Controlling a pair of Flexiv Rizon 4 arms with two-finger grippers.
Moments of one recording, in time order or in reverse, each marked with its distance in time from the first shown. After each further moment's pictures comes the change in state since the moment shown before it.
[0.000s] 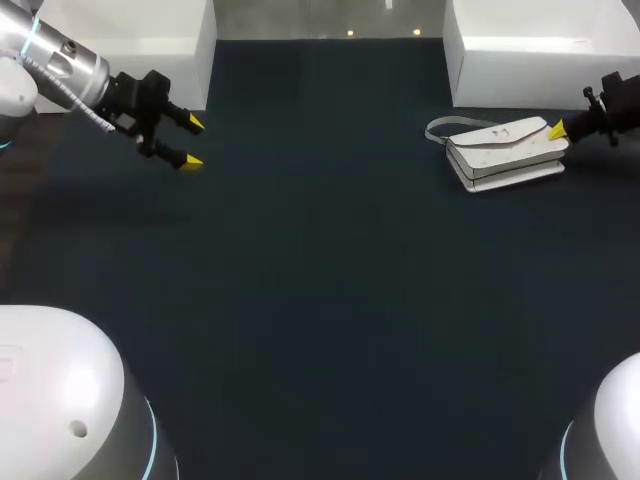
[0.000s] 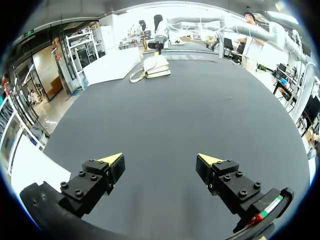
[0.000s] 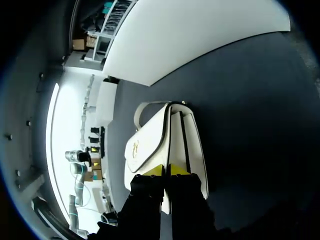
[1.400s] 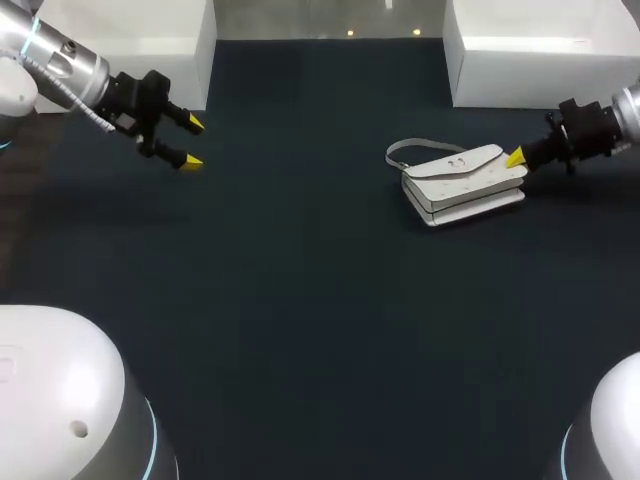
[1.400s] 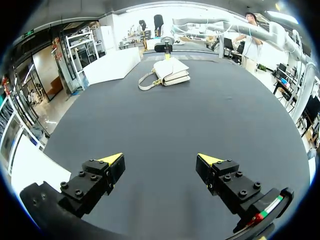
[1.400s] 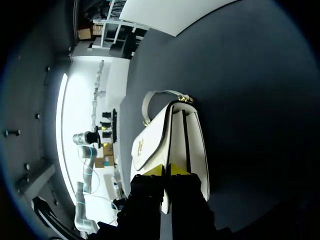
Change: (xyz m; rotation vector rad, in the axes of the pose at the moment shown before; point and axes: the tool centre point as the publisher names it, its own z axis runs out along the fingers) left arm 0.000 0.000 0.000 0.000 0.000 0.000; right arm 0.059 -0.094 0.066 0.132 0.118 -0.001
